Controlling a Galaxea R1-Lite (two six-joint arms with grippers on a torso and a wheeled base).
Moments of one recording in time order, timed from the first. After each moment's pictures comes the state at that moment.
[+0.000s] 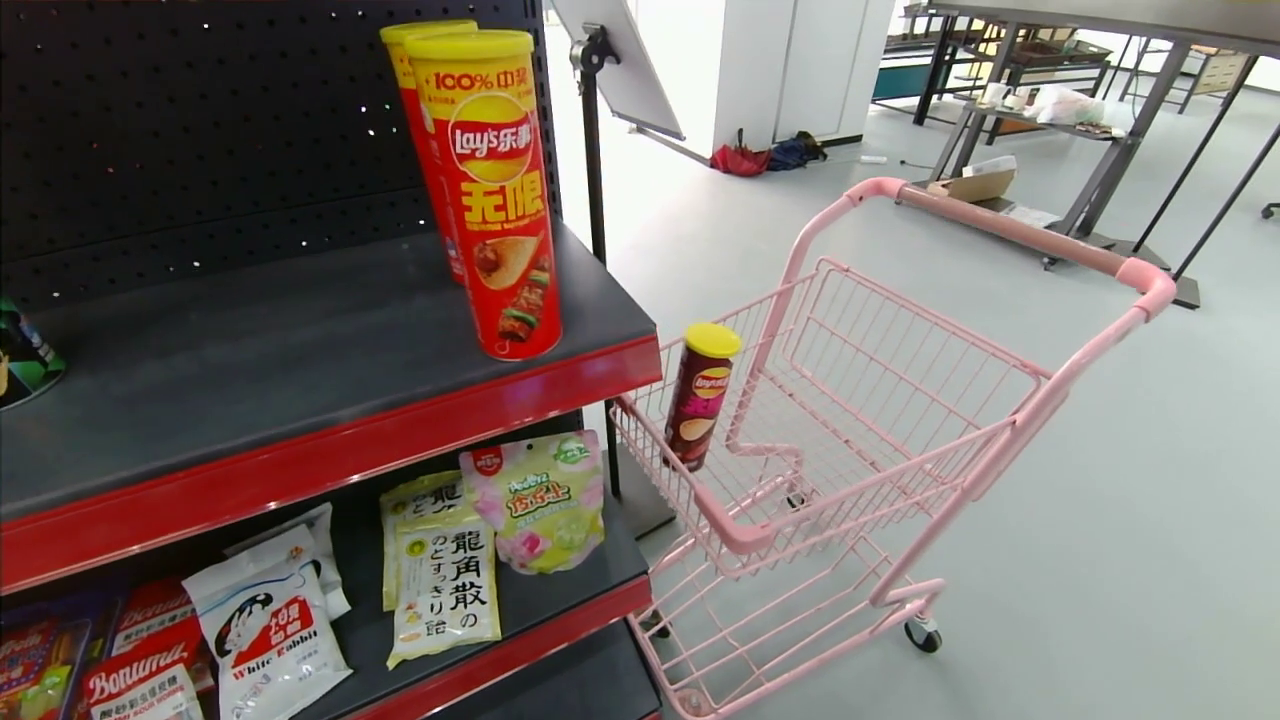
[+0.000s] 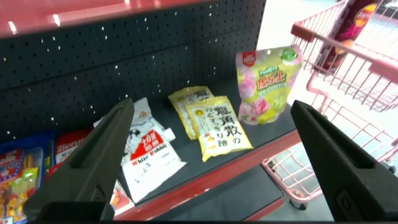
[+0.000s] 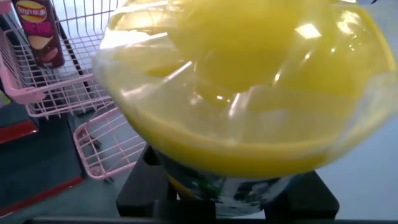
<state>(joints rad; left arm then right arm) 0.00 0.00 0.00 0.00 -0.03 0.02 0.05 0.51 -0.60 0.27 -0.22 -0.17</state>
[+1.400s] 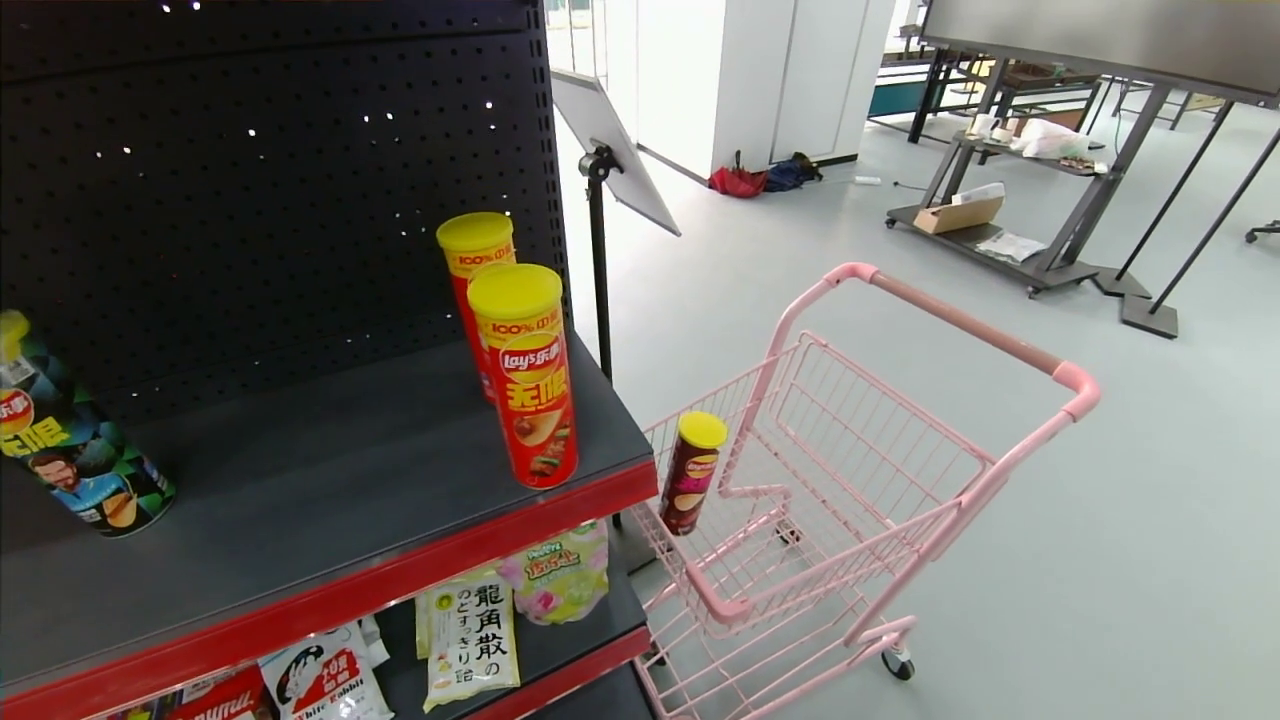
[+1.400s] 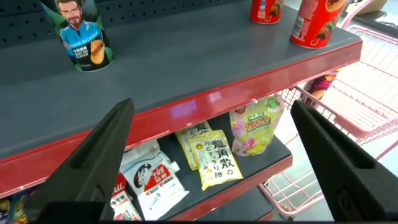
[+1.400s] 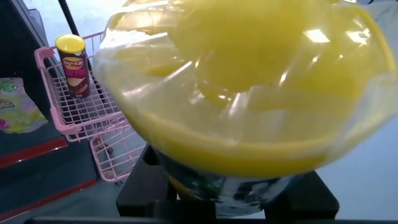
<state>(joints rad) 0.00 0.00 0.00 0.00 -0.03 0.01 0.05 0.56 -0.63 0.27 -0.17 -0.18</state>
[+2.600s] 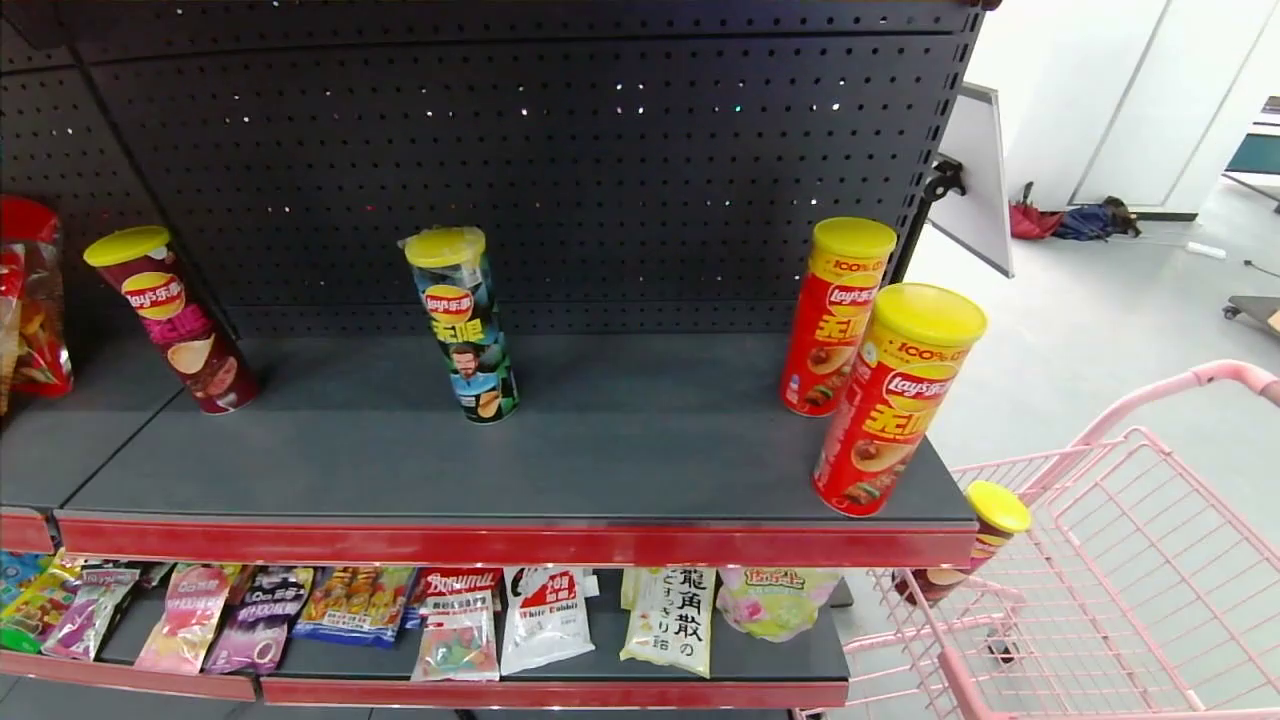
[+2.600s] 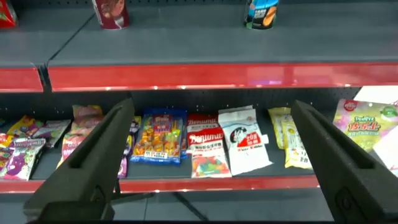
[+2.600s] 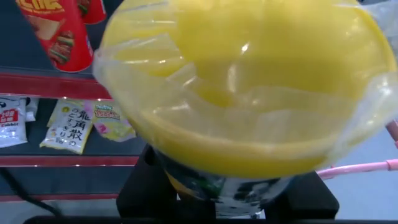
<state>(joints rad) 0.00 0.00 0.00 0.00 -0.03 0.01 0.04 0.47 -0.54 0.27 -0.18 -0.17</state>
